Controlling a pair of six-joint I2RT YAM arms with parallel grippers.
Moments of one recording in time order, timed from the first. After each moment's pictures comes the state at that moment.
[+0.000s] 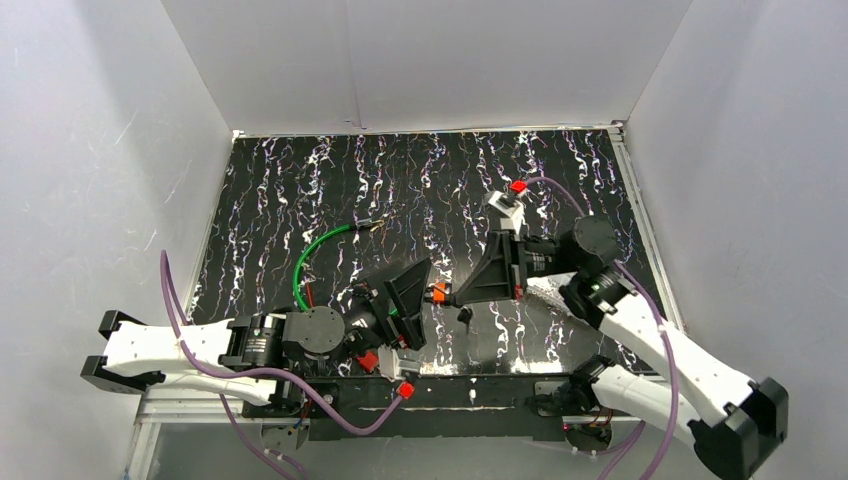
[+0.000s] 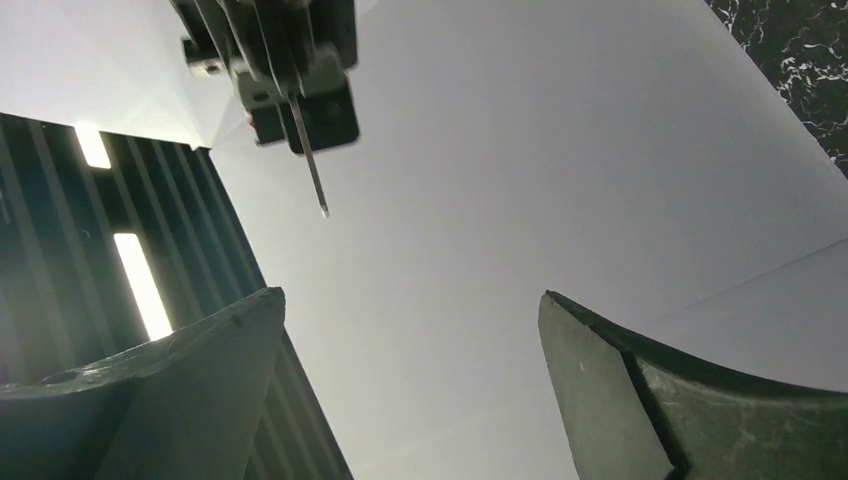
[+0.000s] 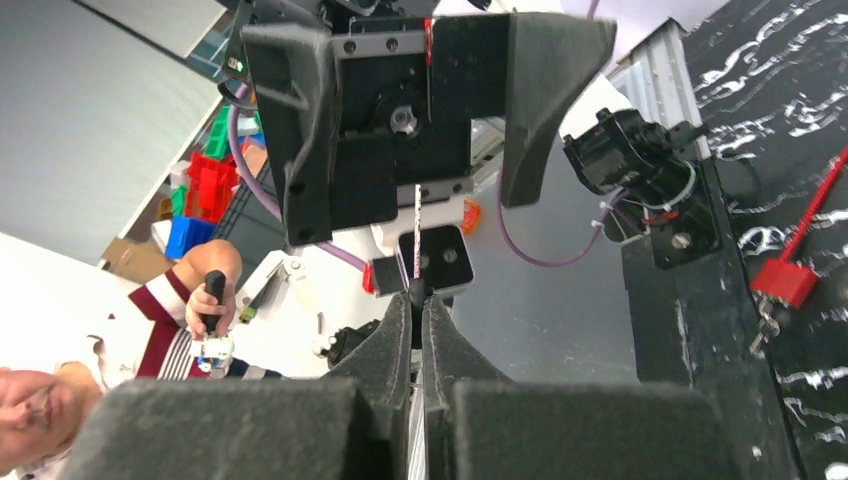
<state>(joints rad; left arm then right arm) -1.61 0.79 0.92 -0.34 -0.68 2.09 0.69 0.94 0.75 0.47 -1.11 1.23</state>
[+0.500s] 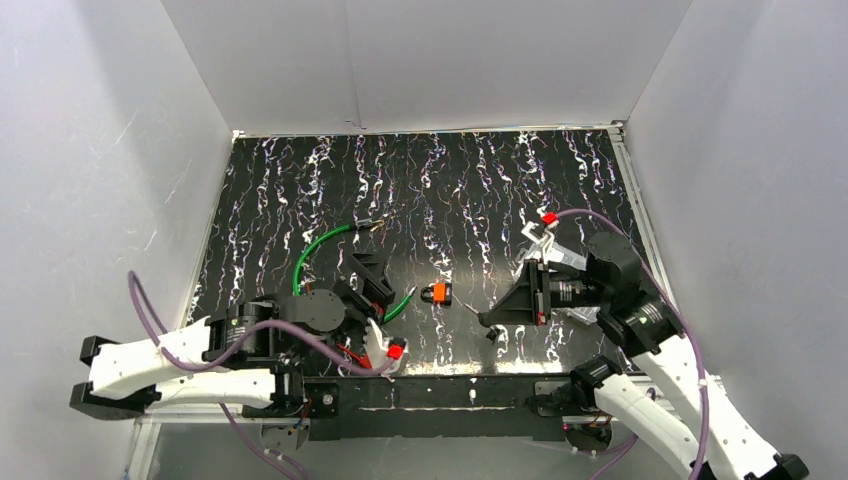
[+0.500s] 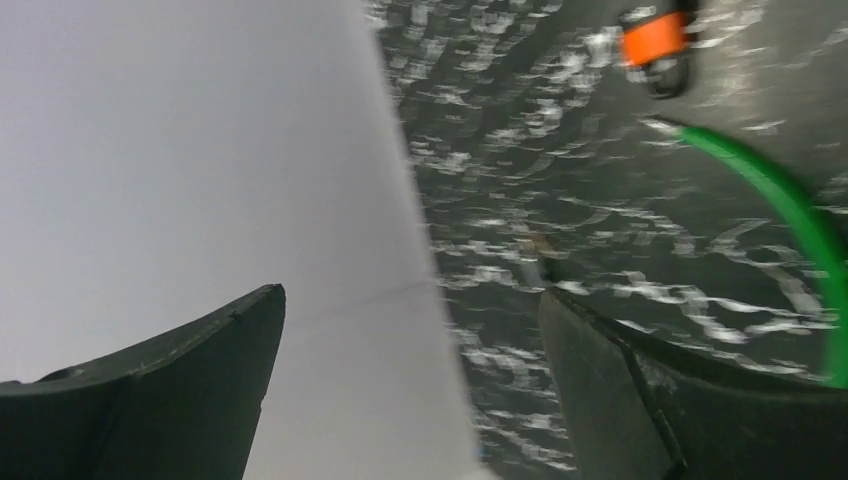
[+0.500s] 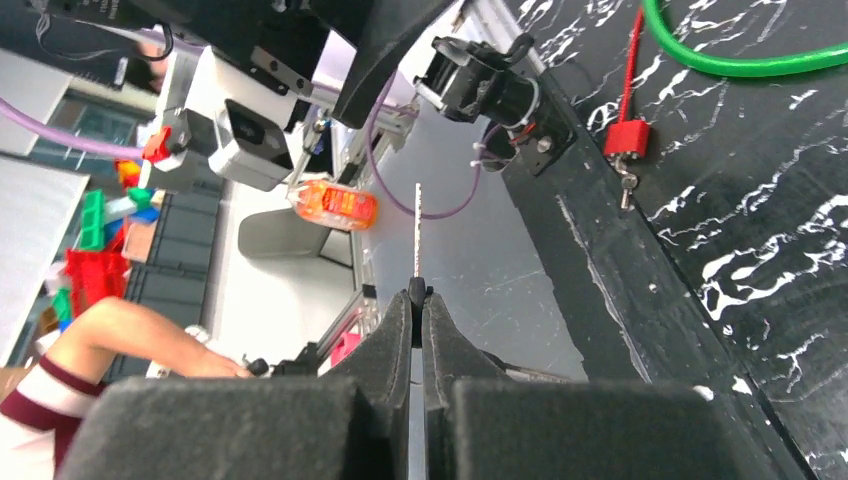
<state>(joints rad) -1.47 0.74 0.98 -0.70 -0.57 1.29 0.54 0.64 0.74 -0.36 -1.03 0.81</state>
